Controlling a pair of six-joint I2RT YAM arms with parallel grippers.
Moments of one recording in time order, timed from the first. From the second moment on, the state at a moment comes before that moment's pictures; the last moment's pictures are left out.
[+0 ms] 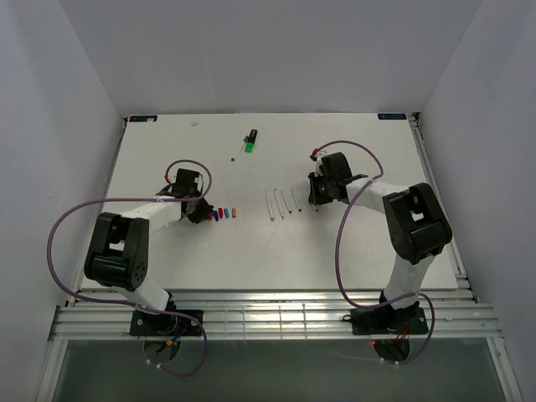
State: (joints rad) left arm -0.20 1.59 0.82 -0.24 -0.05 -0.79; right arm 0.41 1.83 1.05 -0.10 -0.15 0.13
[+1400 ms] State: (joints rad) left arm -0.24 2.01 1.52 -0.05 0.10 -0.49; right arm 0.42 1.75 1.05 -0.08 -0.21 0.23
